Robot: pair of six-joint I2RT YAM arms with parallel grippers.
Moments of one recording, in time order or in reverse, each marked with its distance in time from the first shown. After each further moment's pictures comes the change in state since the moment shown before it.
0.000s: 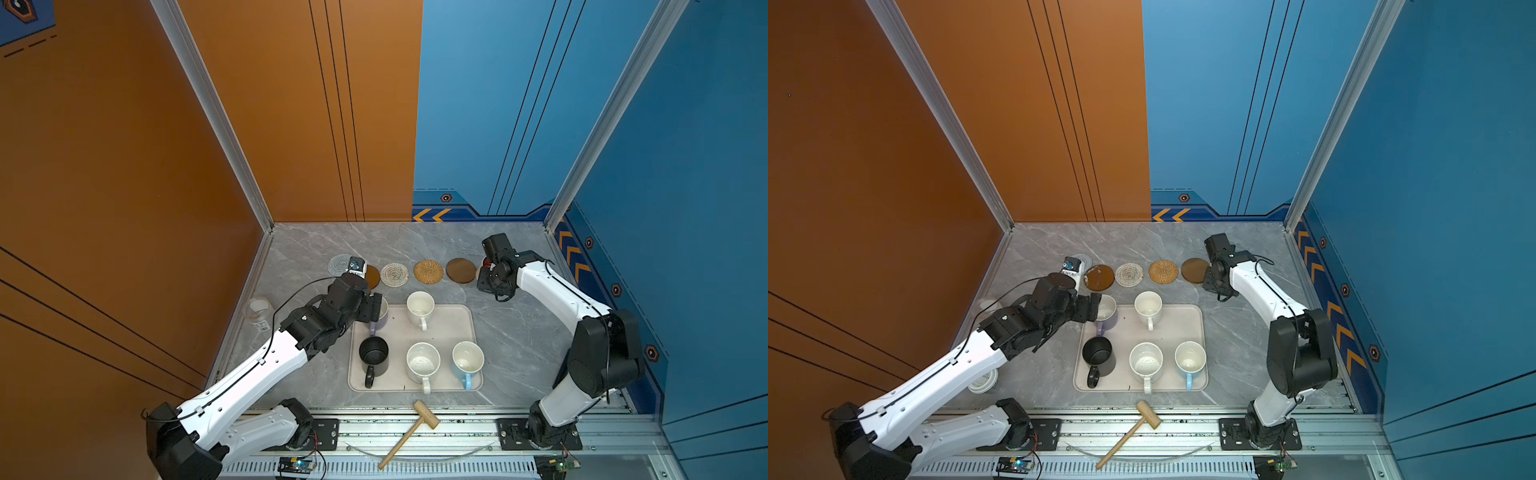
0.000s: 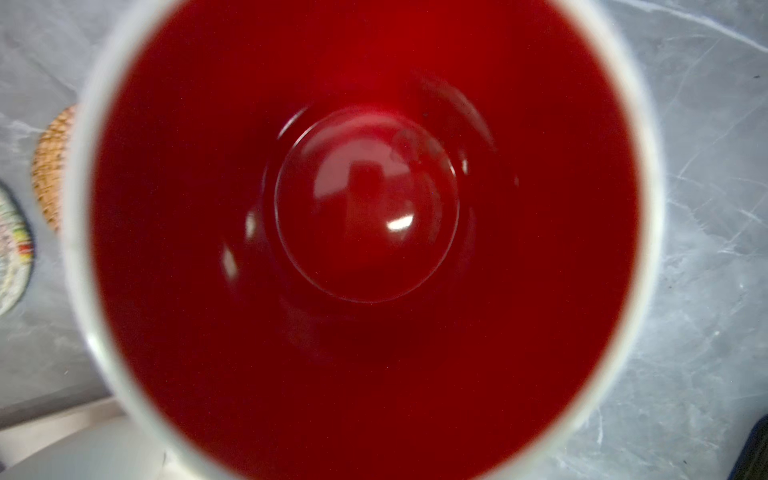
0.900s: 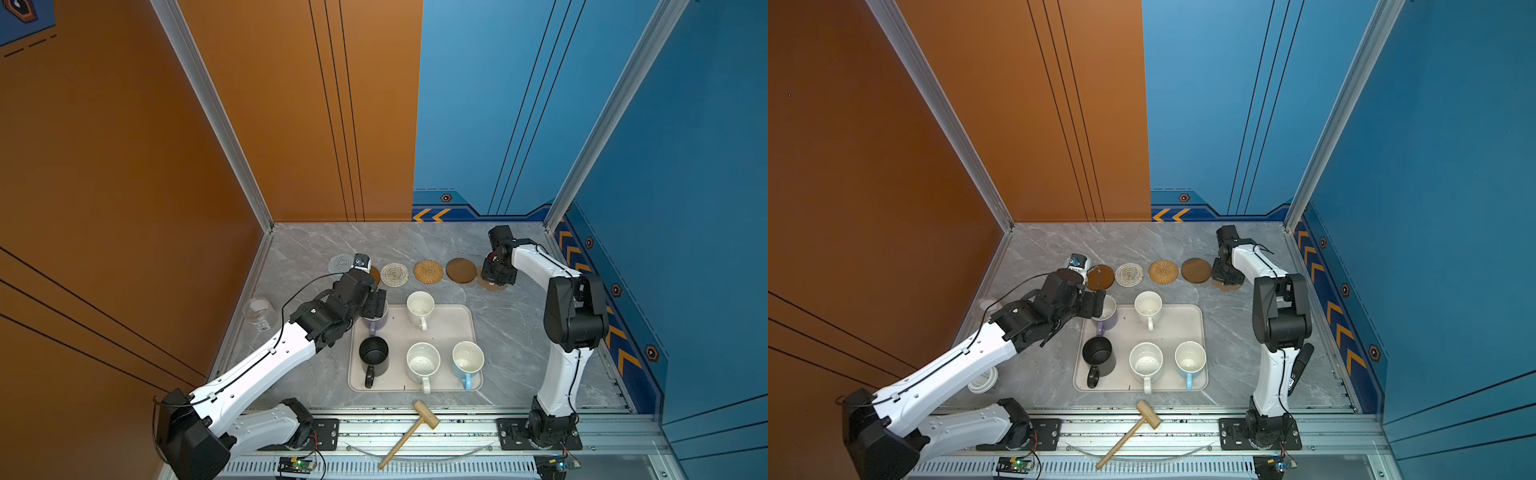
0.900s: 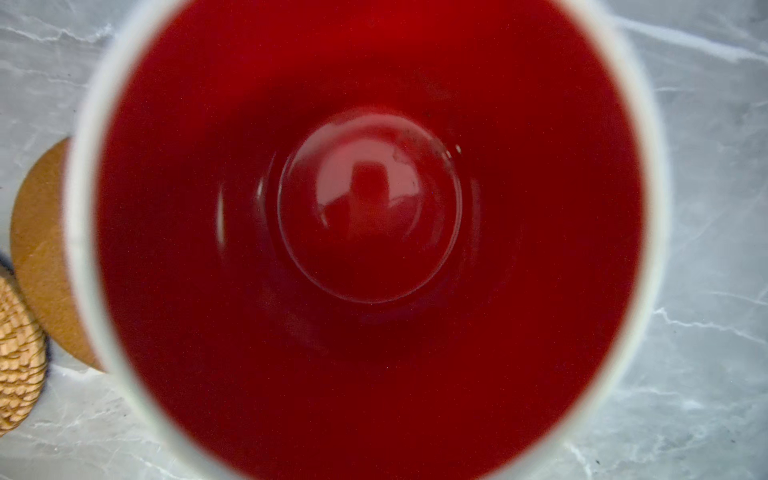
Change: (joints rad) left arm 0.000 0.069 0.027 0.027 -0.008 -0.007; right arm -0.136 0.325 0.216 0.041 -0.051 -0.080
